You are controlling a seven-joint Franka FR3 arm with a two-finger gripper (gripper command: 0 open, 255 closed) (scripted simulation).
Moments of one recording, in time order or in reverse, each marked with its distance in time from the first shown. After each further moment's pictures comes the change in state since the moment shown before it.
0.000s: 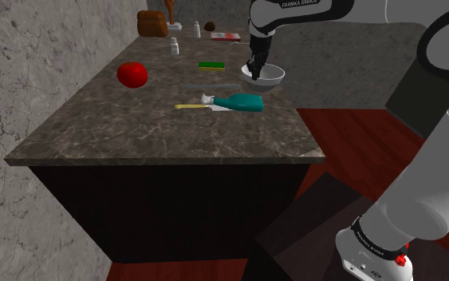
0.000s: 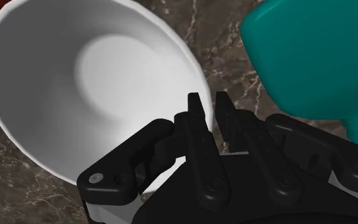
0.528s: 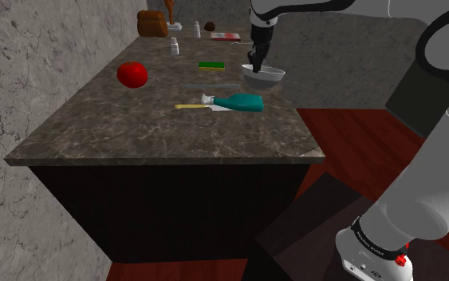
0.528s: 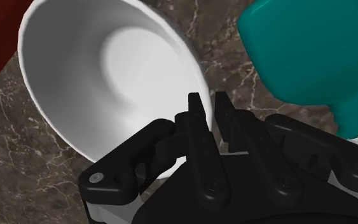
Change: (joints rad) arm 0.000 0.006 0.000 0.084 0.003 -0.079 -0.010
